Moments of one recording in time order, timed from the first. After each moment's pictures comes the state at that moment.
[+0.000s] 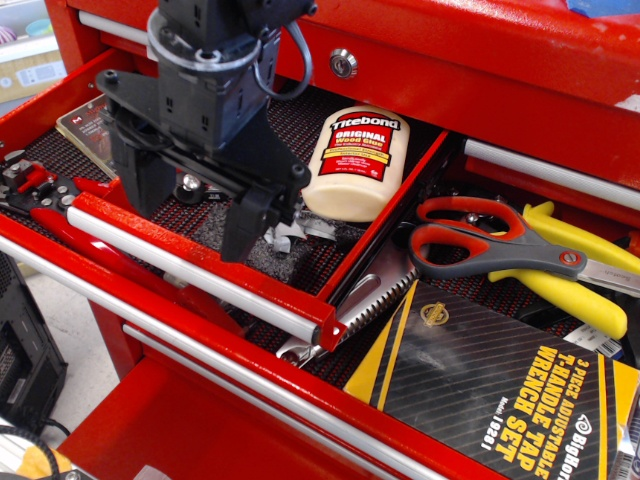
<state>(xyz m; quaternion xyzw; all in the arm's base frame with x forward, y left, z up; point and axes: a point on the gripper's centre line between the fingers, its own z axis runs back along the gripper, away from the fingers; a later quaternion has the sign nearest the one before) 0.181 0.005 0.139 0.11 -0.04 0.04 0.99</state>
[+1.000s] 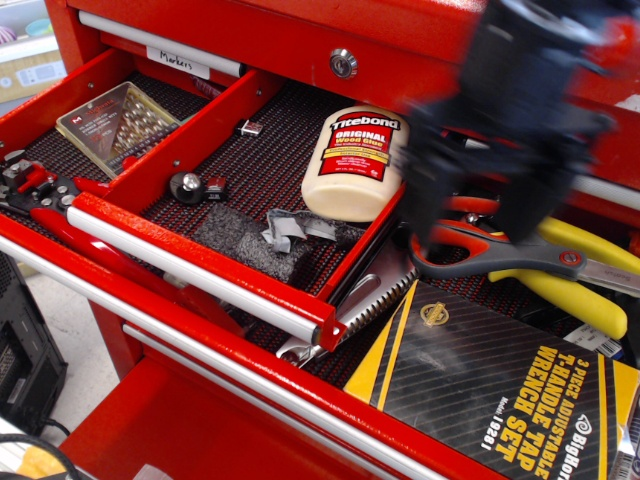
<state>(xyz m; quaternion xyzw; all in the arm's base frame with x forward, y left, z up) 0.249 -0.126 0.126 0.09 -0.01 0.42 0.90</state>
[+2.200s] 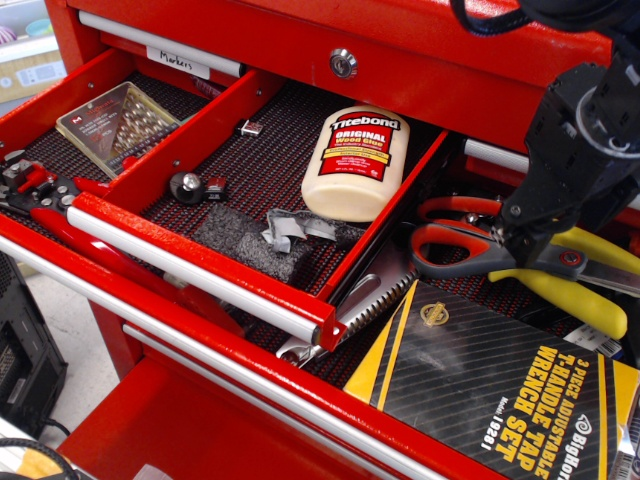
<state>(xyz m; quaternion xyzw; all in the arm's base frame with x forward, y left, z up) 0.316 -0.149 0.087 -0.04 -0.17 0.49 0.86</state>
